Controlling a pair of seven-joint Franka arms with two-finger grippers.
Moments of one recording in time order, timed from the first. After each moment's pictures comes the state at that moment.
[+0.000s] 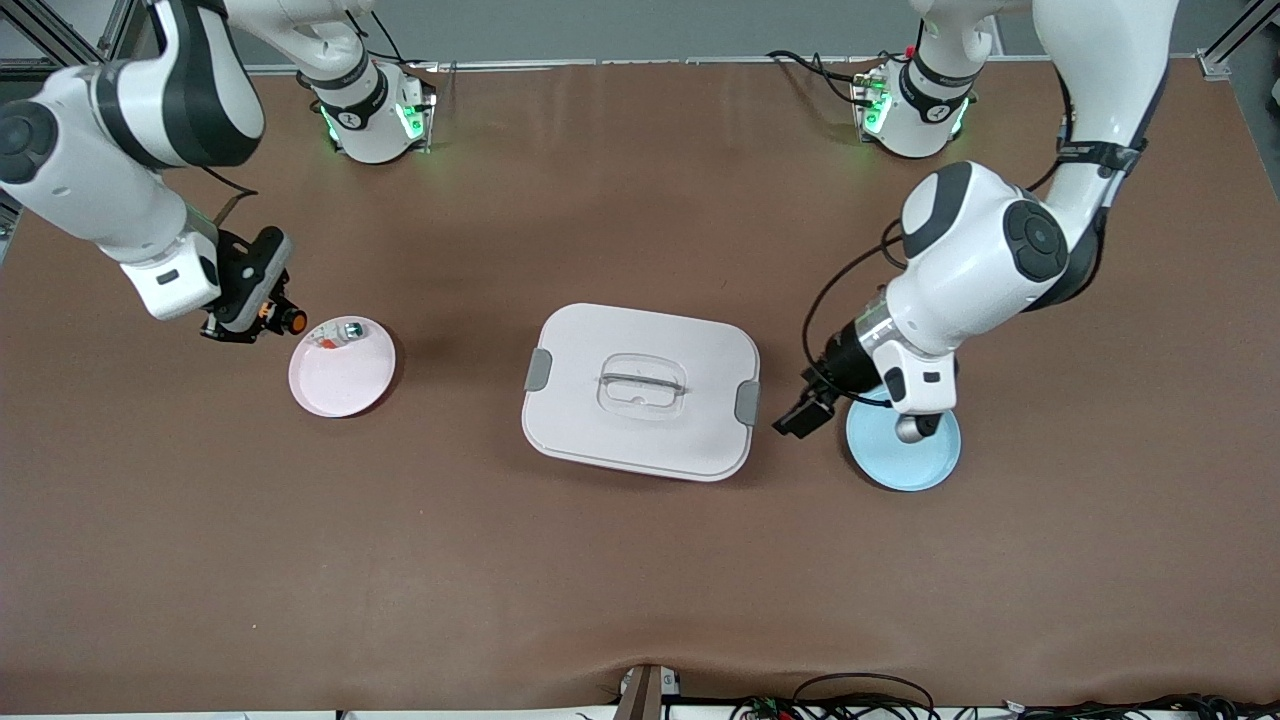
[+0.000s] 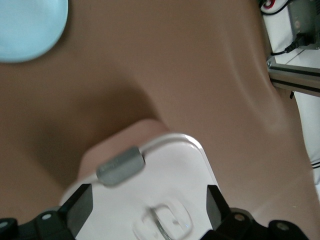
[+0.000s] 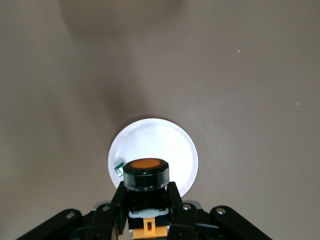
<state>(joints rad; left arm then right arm) 0.13 0.38 -0.59 -1.74 -0.10 2.35 -1.21 0.08 -0.11 -0.03 -2.24 0.07 2.18 -1.23</state>
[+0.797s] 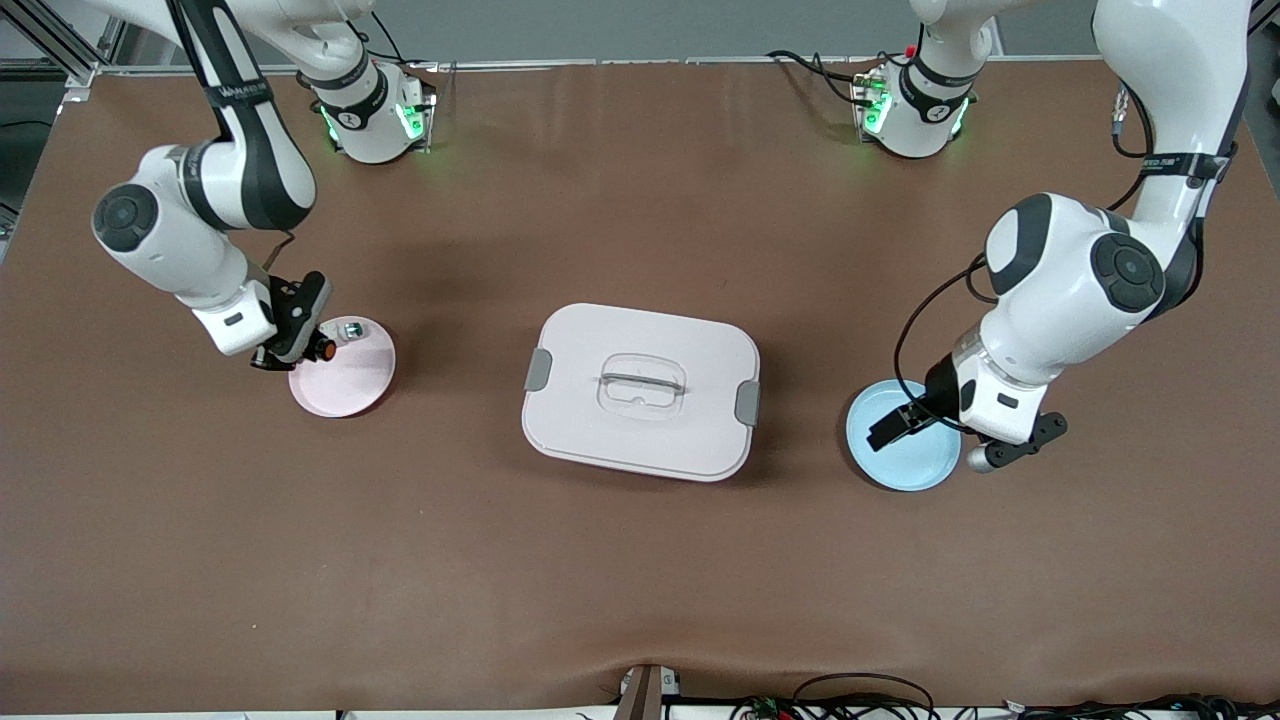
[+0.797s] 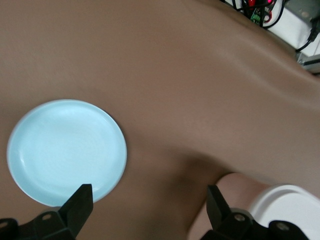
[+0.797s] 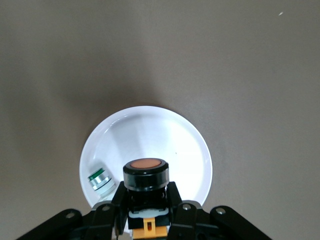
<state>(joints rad) 0.31 0.37 -0.59 -1.81 0.07 2.35 -0.63 0.06 0.08 -0.02 -2.37 0.06 2.48 -1.32</state>
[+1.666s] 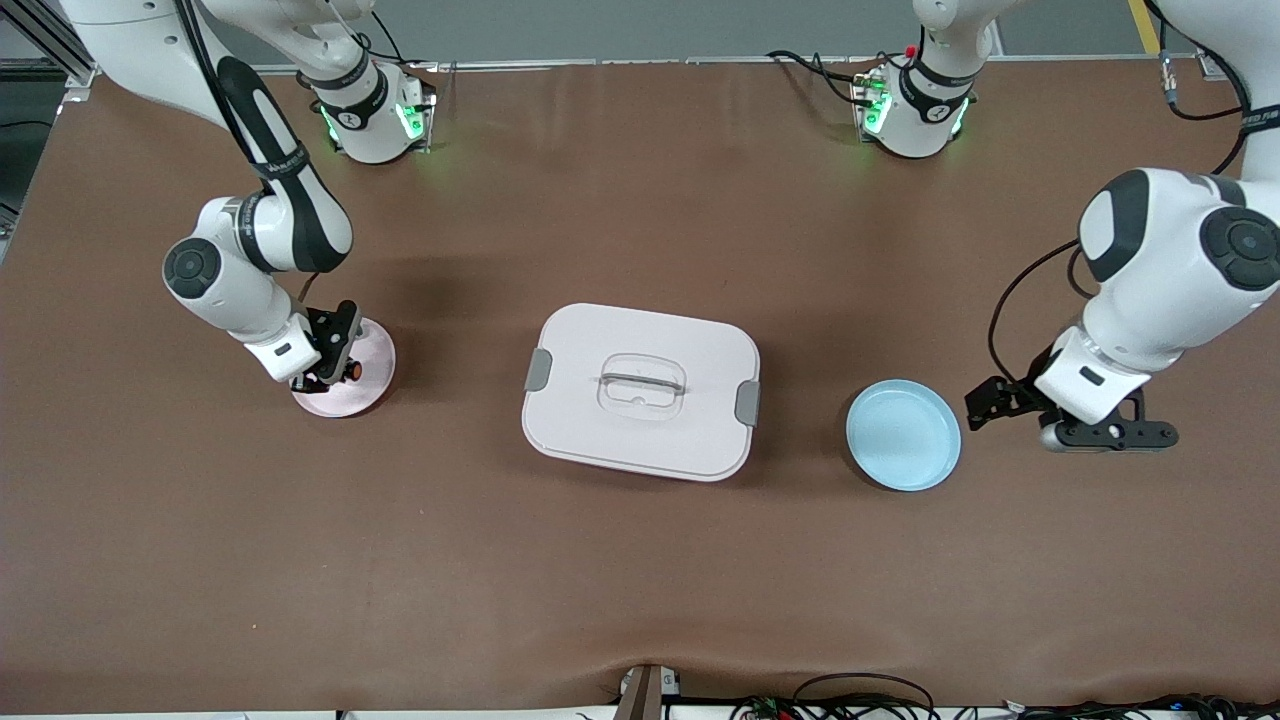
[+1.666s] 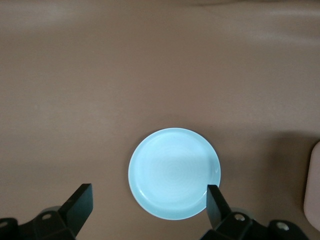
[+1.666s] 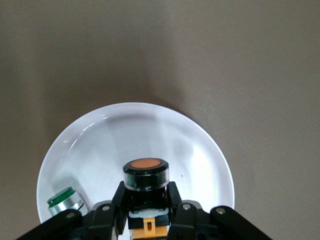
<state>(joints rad) 0.46 0.26 -0.60 -1.82 0.15 2.21 -0.19 0.06 0.27 -0.02 -2.37 0.06 2.65 -1.42</state>
